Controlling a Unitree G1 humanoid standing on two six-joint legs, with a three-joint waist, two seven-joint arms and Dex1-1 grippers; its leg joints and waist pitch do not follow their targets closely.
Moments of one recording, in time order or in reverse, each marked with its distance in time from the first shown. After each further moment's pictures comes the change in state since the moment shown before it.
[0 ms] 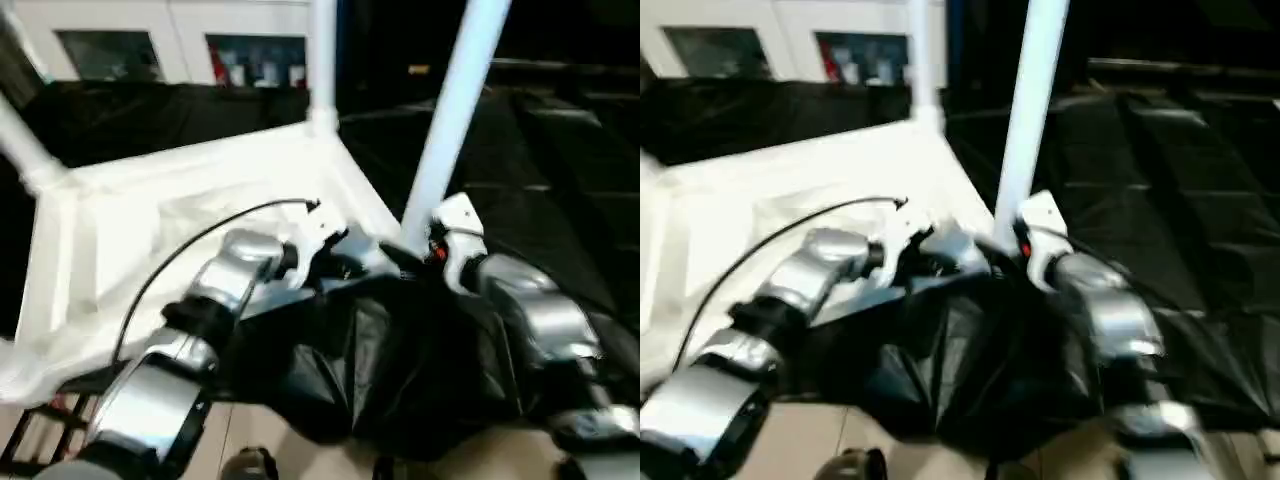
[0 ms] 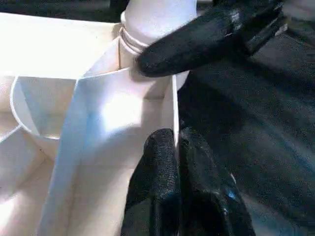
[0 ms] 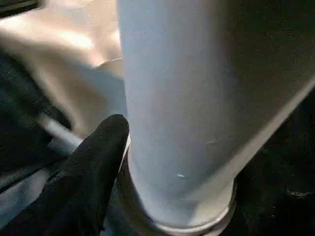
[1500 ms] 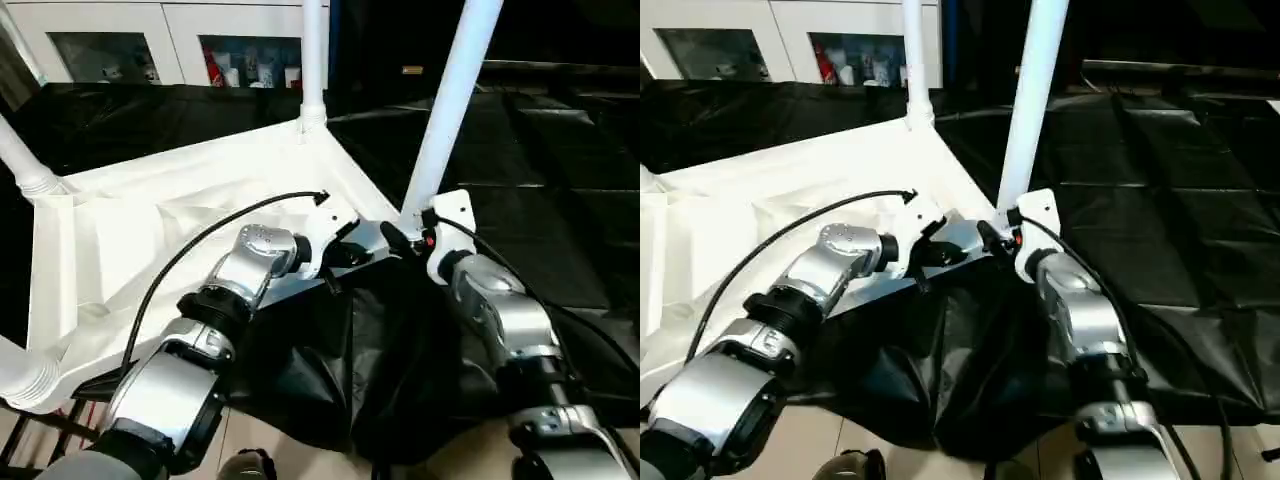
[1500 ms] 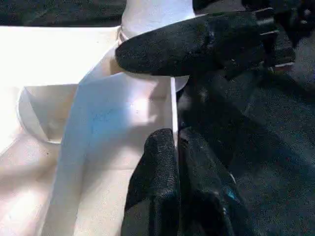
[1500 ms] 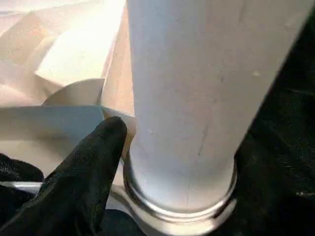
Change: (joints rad) left arm -0.082 -0.095 0.016 0.136 0.051 -0.062 0.221; right arm -0.008 0.193 -0.114 0.054 -0.054 -0.035 -0.406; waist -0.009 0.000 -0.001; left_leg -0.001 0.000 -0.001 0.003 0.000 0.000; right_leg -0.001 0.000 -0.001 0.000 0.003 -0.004
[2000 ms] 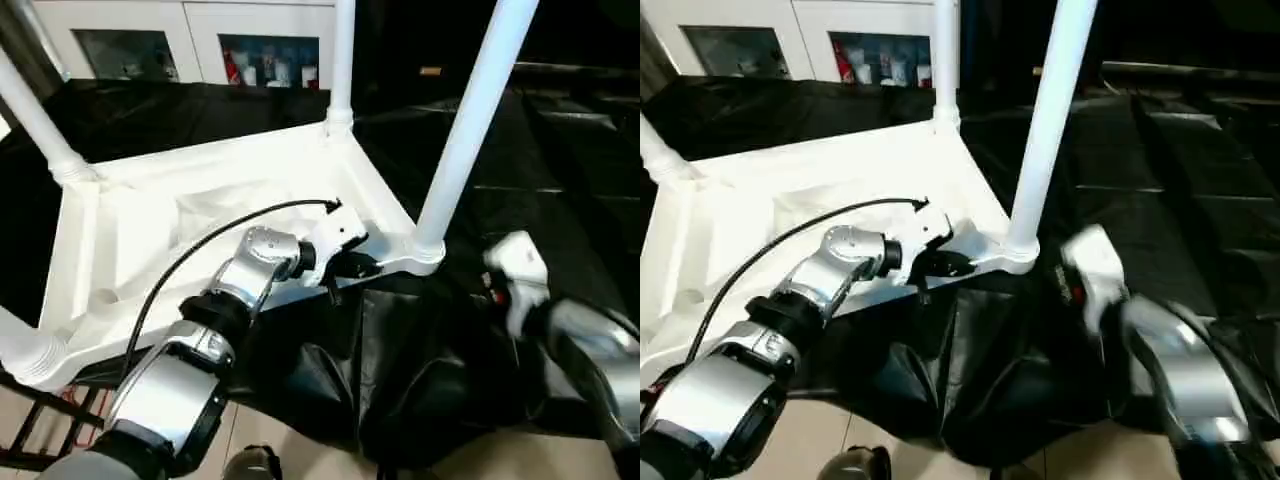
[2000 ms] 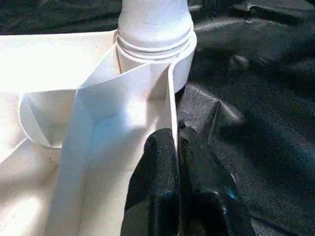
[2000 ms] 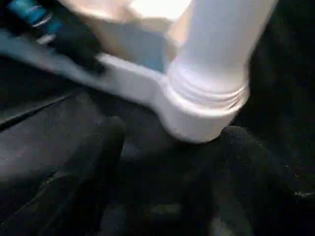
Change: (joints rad) left arm 0.008 0.007 -0.024 0.023 0.010 -0.091 -0.074; right arm 0.345 -0.308 -0.023 -0.377 0.122 0.046 0.374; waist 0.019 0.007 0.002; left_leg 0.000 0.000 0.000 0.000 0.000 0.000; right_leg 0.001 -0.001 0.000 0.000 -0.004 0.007
